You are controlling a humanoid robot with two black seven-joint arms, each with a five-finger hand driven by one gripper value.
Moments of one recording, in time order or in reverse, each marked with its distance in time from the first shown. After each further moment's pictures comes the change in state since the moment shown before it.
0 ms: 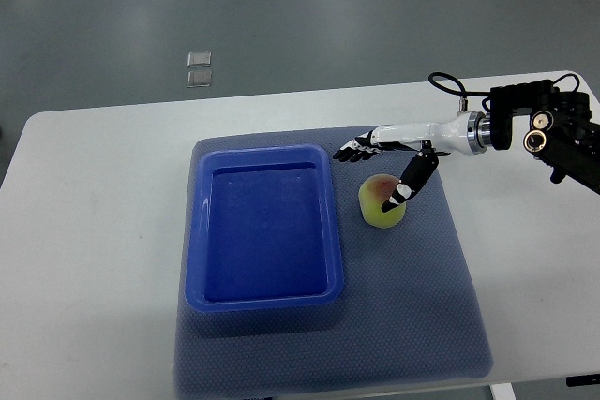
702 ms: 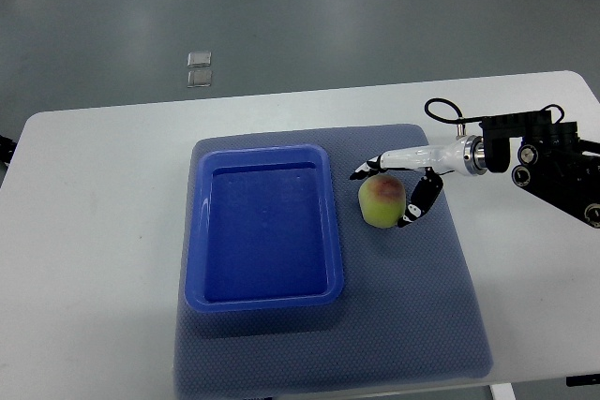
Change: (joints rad) left arm -0.008 0.000 0.000 -0.009 0.000 0.000 0.000; right arm -0.019 0.010 -0.113 -0.035 -0.135 -0.170 -0.002
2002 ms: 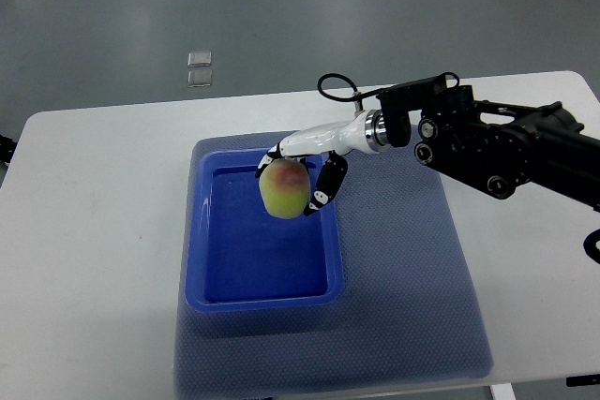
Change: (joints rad) left arm 0.000 0.000 -0.001 0.006 0.000 -0.001 -0.002; right arm 0.237 0.316 -0.154 -0.120 0.005 -0.035 0.060
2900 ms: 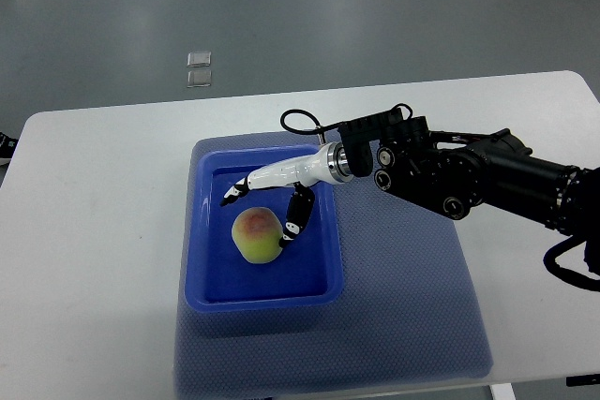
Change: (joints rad) left arm 0.001 0.000 0.000 0.002 -0.001 0.000 0.000; right arm -0.004 0.110 -0.061 -0.080 0.135 0.008 -0.001
